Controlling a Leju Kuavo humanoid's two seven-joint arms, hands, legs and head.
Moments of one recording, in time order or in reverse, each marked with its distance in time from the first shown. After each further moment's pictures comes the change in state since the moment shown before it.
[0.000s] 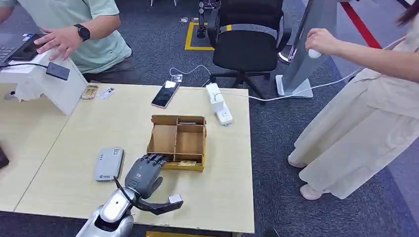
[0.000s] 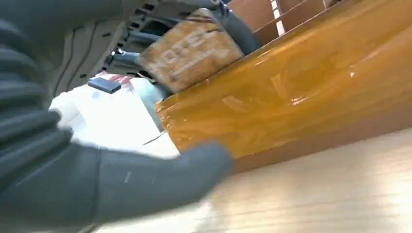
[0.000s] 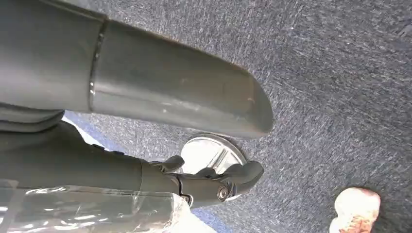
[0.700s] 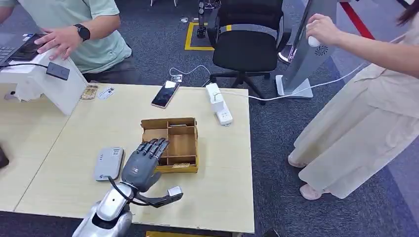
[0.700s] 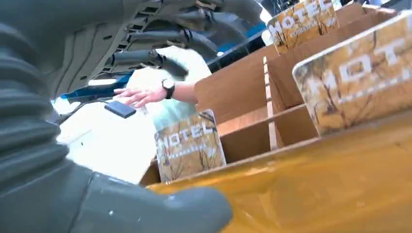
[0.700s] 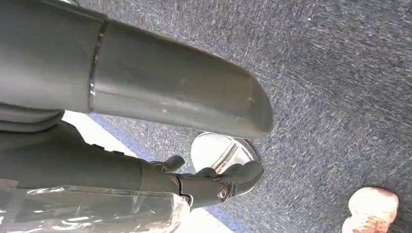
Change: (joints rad) left arm -0.003 0.001 0.000 -0.087 -0.028 0.049 0.016; right arm 0.010 -0.011 0.047 0.000 0.000 -0.005 0.057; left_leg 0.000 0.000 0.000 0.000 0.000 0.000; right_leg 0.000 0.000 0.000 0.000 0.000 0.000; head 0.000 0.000
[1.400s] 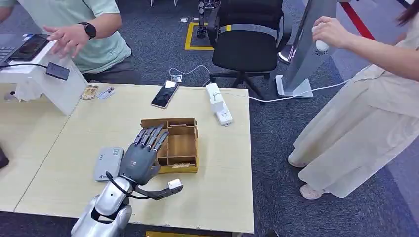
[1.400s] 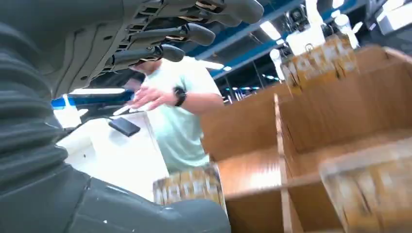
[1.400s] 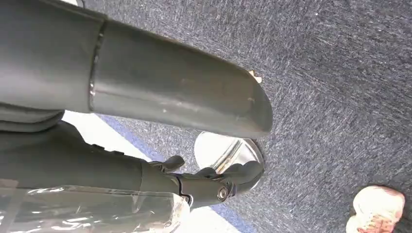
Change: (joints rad) left arm -0.030 0.003 0.000 -0.045 -0.008 0.016 0.011; right arm 0.008 -0.008 0.017 0.000 0.000 -0.006 0.016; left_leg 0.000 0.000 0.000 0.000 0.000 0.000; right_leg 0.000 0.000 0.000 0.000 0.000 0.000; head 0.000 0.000
